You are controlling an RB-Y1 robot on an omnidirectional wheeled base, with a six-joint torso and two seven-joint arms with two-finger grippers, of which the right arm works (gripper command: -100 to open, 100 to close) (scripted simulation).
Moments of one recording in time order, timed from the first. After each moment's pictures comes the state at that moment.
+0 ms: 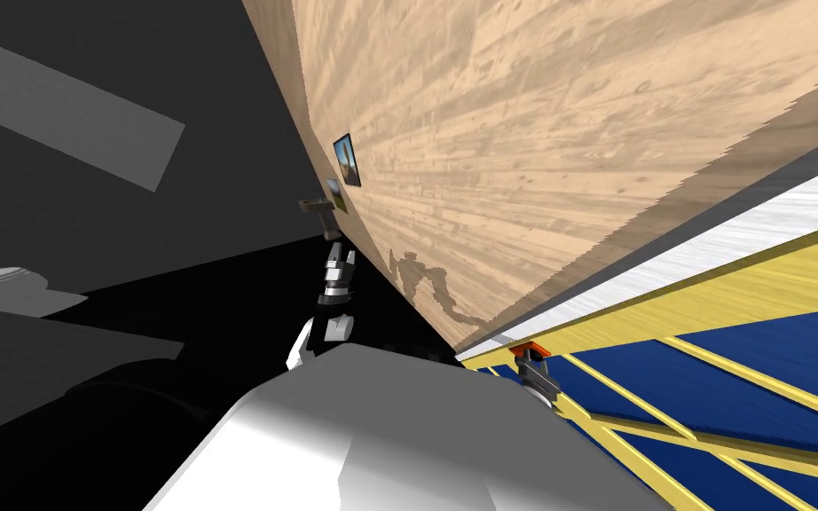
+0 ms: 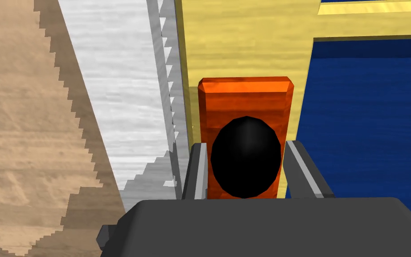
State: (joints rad) arm 0.30 -0.41 0.16 -0.80 -0.89 -1.04 -1.48
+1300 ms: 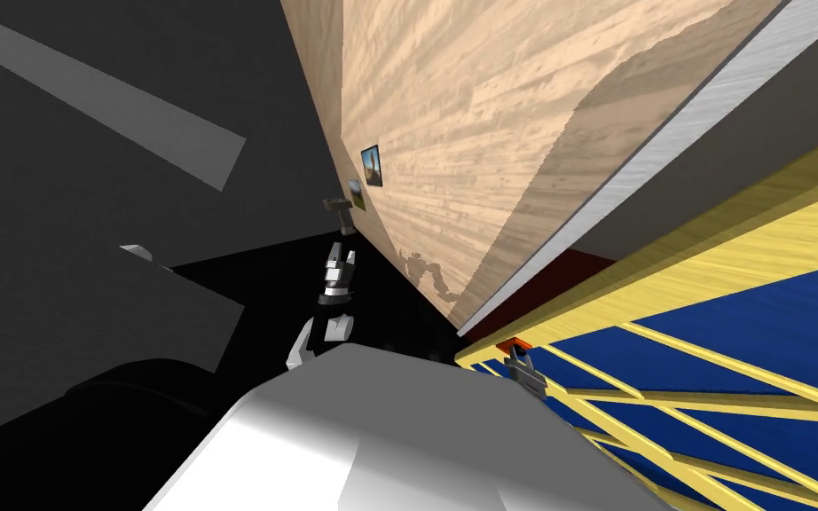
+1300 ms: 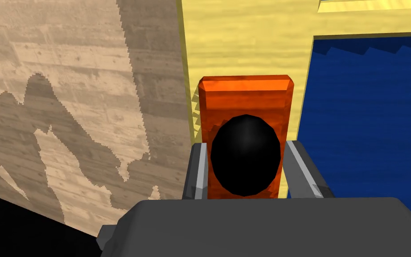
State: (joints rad) arm 0.37 -0.47 0.31 -0.87 -0.79 -1.09 -1.56
